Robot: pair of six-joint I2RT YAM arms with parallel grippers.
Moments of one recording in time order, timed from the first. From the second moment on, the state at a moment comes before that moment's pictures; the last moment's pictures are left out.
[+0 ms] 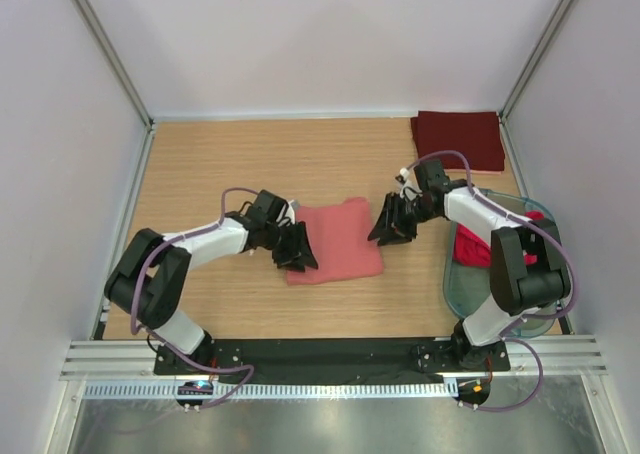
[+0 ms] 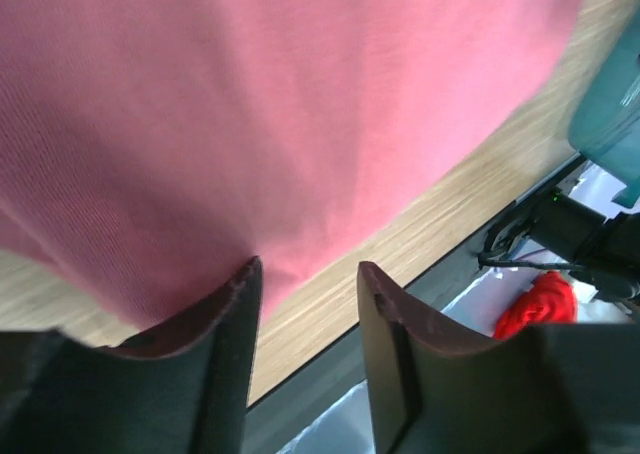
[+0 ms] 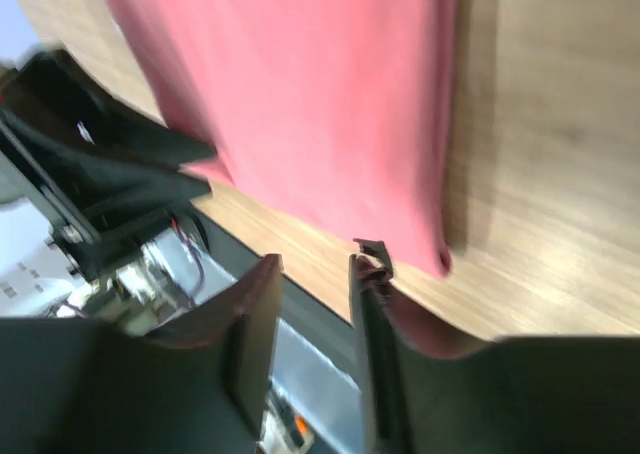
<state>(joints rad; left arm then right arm) -0.55 1.61 0.80 -0.25 0.52 -0.70 0.22 1.61 0.96 -0.59 -0.69 0.48</state>
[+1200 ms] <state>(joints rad) -0.37 1.67 1.19 -0.51 0.28 -0.44 0.21 2.02 1.46 -0.68 -0.46 0.29</state>
